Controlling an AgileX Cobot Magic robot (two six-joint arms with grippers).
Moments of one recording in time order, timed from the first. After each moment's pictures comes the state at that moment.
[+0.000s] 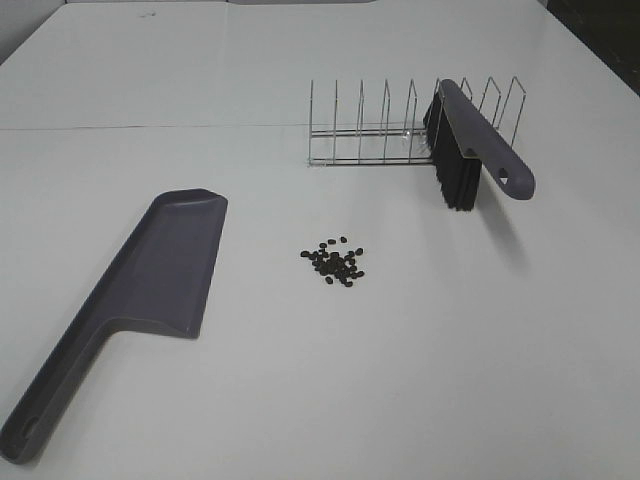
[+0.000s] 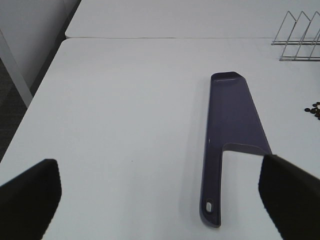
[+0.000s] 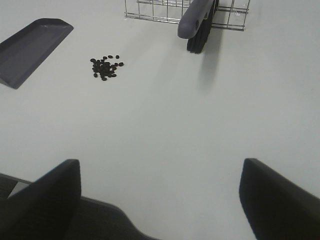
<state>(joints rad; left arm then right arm) 0.05 -0.01 -0.52 -0.09 1.08 0.03 0.14 0.00 -0.46 0.09 1.11 -0.09</state>
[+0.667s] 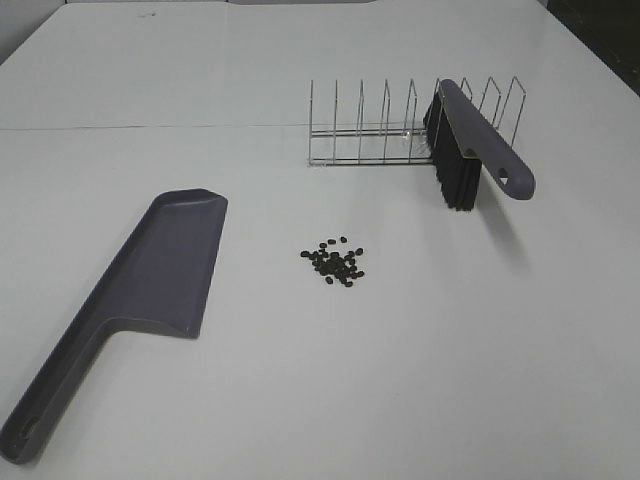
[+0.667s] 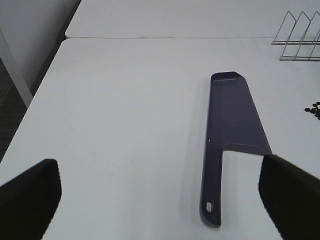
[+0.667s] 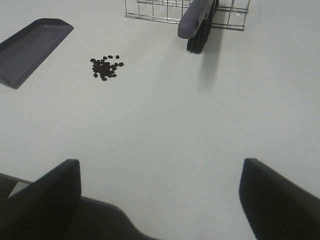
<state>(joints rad) 0.05 -0.01 -0.52 -0.09 1.08 0.03 0.14 0.00 -0.46 0.09 1.11 -0.09</state>
